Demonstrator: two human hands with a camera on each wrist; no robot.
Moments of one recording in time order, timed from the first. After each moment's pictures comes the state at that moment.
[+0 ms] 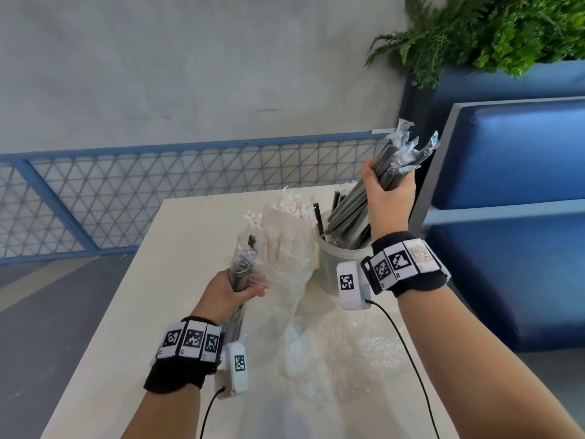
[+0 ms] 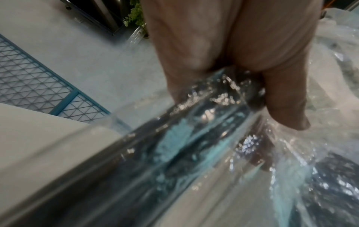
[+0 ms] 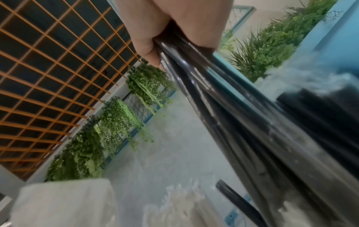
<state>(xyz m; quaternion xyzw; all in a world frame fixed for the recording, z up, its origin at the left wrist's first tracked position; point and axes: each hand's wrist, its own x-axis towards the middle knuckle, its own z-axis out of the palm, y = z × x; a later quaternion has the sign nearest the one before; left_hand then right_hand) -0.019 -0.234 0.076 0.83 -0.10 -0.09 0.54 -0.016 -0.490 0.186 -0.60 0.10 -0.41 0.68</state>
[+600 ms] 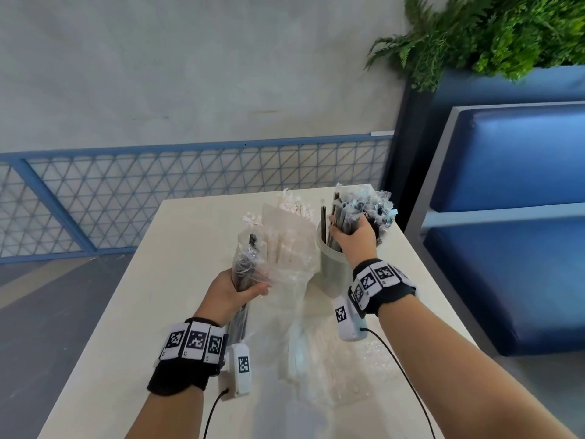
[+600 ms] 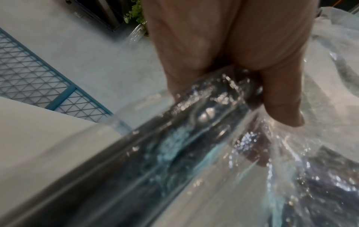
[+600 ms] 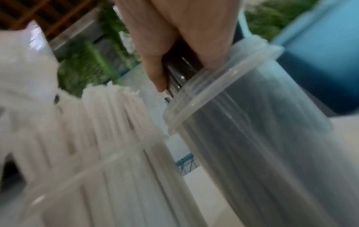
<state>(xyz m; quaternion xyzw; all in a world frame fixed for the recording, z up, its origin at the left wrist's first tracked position) -0.020 -0.243 0.079 0.80 -0.08 -0.08 0.58 -0.001 -0.480 0.109 -0.79 0.17 -0.20 0.56</state>
